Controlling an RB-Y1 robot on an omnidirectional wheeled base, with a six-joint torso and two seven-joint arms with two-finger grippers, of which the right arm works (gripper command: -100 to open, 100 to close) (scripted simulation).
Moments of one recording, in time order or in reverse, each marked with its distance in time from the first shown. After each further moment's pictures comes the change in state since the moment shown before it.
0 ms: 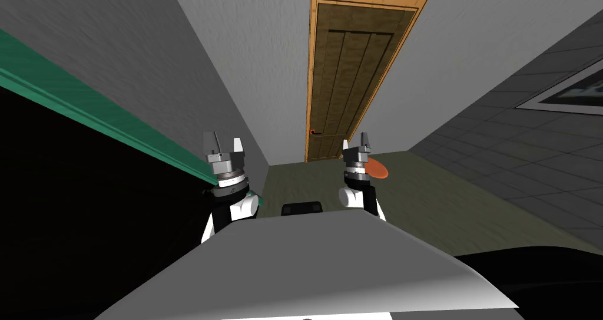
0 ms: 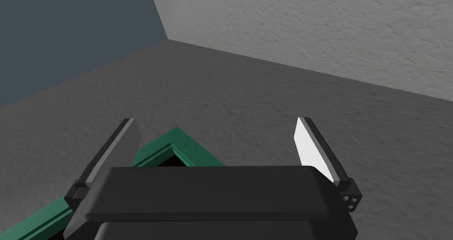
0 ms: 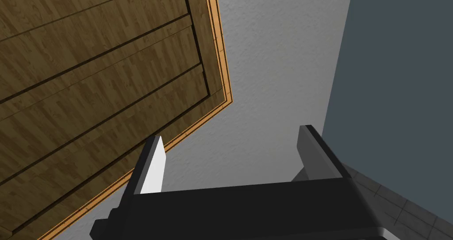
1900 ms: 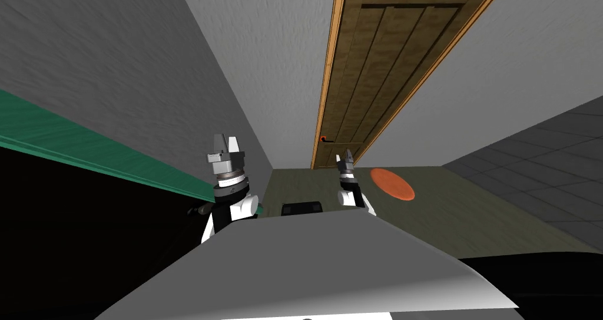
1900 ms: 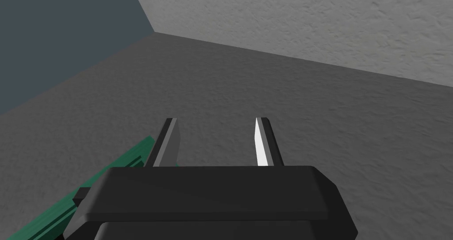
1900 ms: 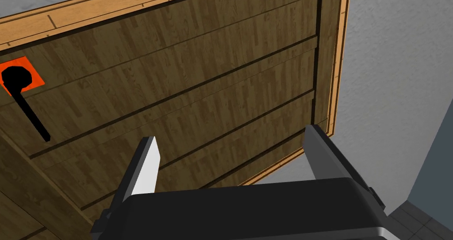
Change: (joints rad) arm -0.110 -0.117 -0.071 0.495 -0.011 -0.155 -0.060
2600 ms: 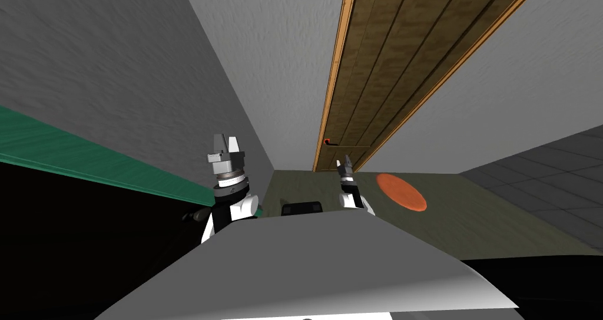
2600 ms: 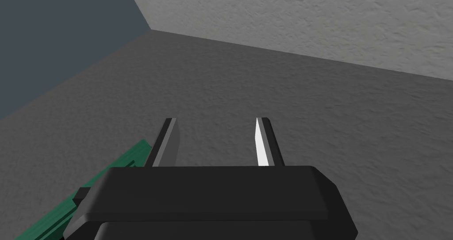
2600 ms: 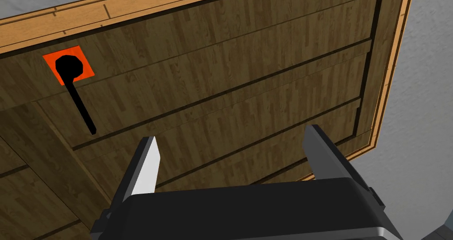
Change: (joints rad) arm -0.045 -0.040 -0.028 0.218 -0.003 -0.068 -0.022
